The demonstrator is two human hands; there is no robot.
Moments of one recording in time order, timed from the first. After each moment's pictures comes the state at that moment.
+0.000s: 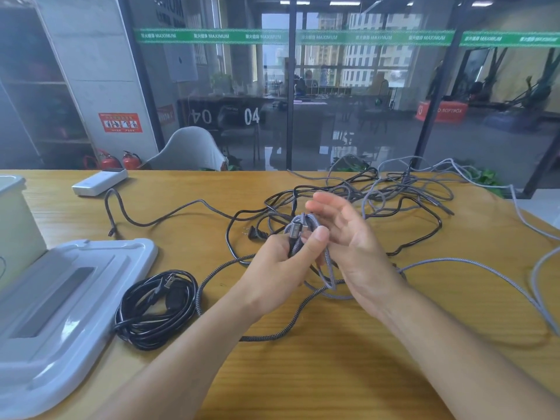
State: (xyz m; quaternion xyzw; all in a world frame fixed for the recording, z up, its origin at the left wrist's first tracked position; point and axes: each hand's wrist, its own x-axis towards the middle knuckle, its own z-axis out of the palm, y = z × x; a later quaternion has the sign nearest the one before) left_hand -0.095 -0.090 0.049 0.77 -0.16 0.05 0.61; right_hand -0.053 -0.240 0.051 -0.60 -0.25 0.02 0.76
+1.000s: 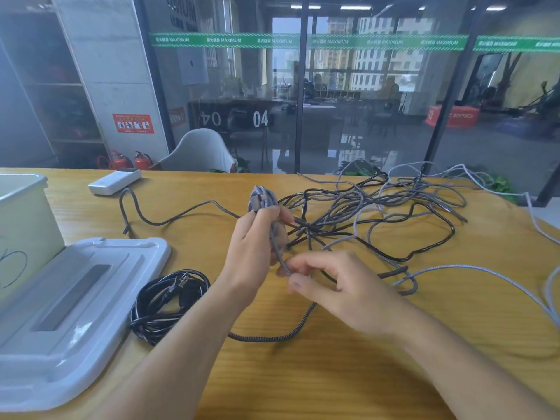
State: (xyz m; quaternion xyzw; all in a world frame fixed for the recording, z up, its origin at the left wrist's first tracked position) left_hand -0.088 -0.062 0.064 0.66 -0.05 0.17 0.73; right_hand -0.072 -0.238 0.050 -0.81 -0.41 0.02 0.42
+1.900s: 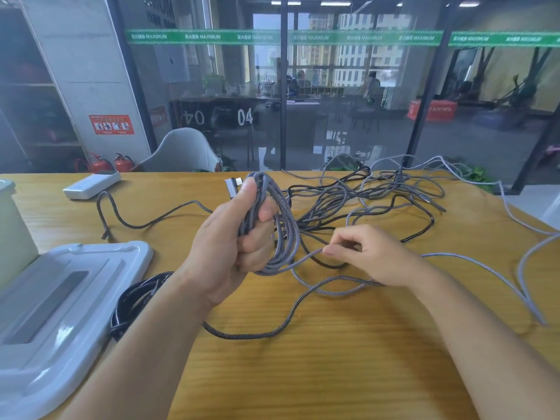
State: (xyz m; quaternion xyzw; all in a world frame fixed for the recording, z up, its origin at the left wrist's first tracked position) left_hand -0.106 -0.052 0.088 0.57 -0.18 -0.02 0.80; right_hand -0.011 -0.301 0.048 -0.89 -0.32 0.01 0.33
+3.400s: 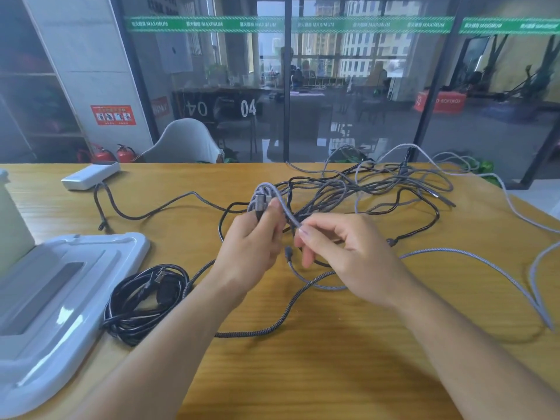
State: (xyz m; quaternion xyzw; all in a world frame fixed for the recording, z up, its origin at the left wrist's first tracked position) left_hand -0.086 -0.078 0.055 0.74 -0.05 0.10 0.66; right_hand -0.069 -0.259 0.070 -0.81 -0.35 -0.07 0.46
